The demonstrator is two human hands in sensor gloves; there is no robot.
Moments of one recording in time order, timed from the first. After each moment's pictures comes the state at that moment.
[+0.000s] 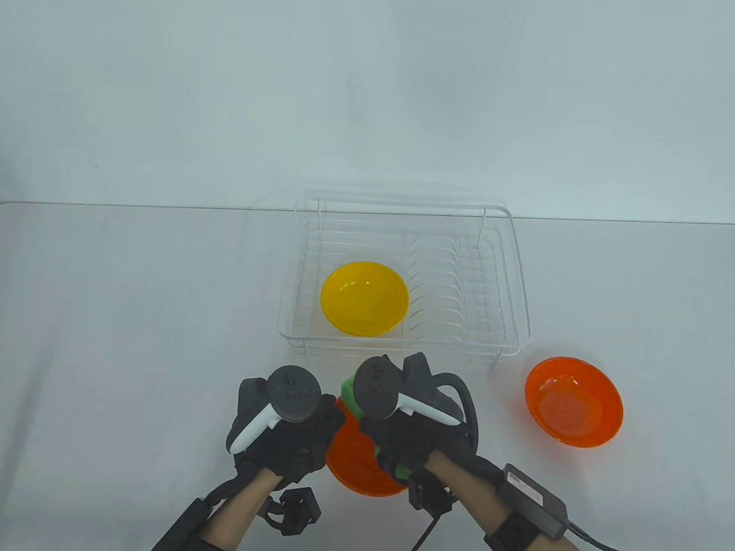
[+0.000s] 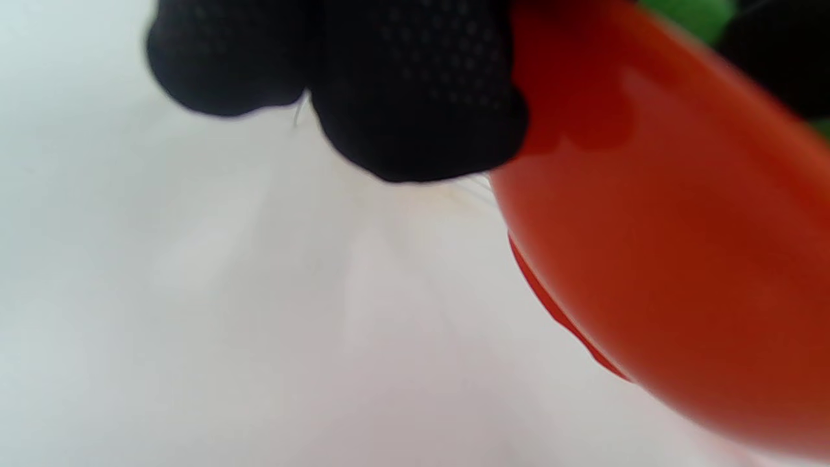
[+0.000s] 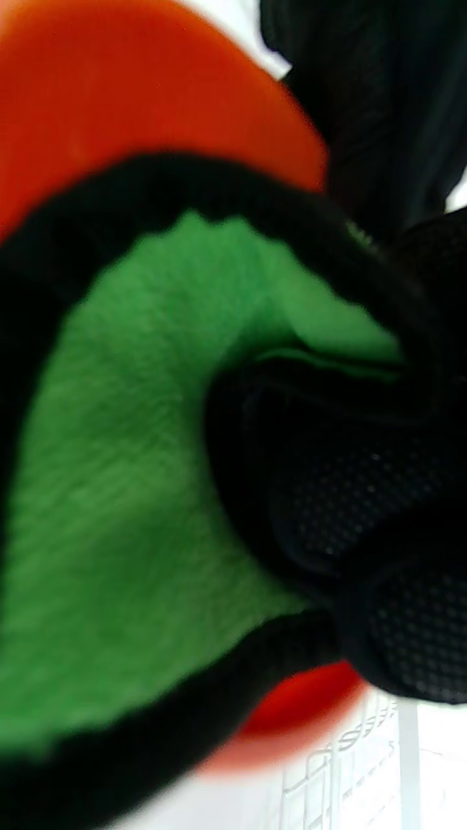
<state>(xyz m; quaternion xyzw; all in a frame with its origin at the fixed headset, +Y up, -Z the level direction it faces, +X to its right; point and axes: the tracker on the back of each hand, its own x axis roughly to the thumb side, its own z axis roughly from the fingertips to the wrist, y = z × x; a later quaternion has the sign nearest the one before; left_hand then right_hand) -0.131 -0.688 -0.309 -0.20 -0.10 0.27 0.94 0.017 -0.635 -0.314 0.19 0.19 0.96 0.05</state>
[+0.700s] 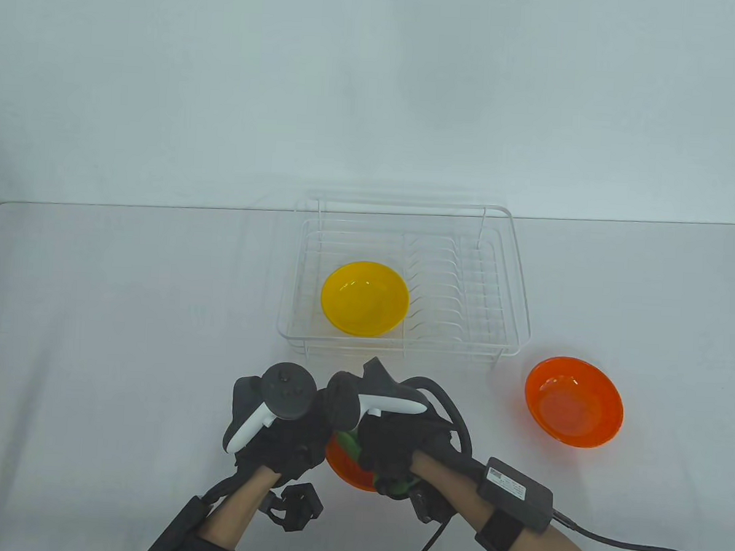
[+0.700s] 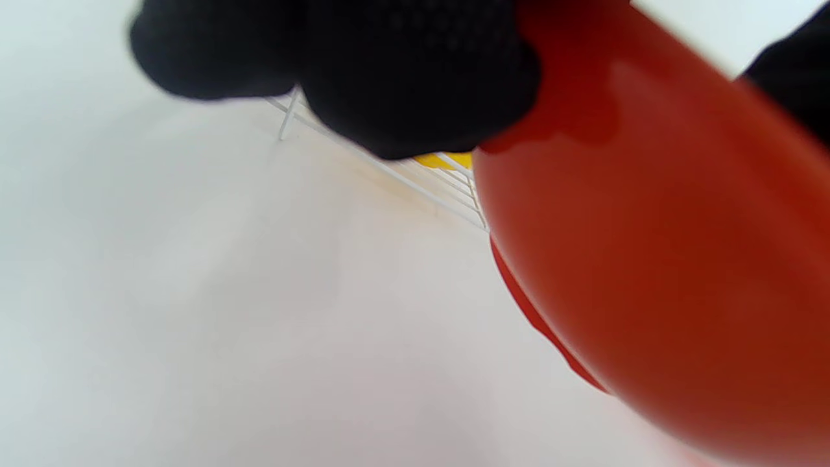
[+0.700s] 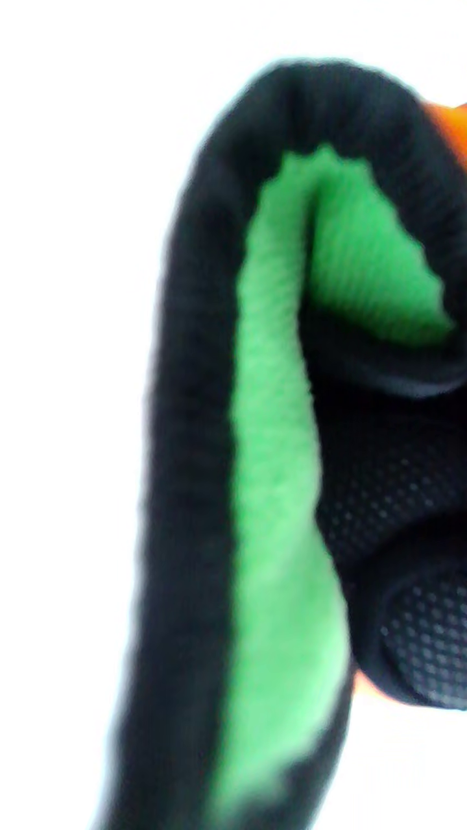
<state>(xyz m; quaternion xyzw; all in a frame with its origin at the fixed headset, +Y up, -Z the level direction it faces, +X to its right) -0.130 -0.685 -0.311 -0.19 -0.10 0.29 0.93 -0.006 -0.647 -0.300 0.22 0.30 0.92 -0.13</state>
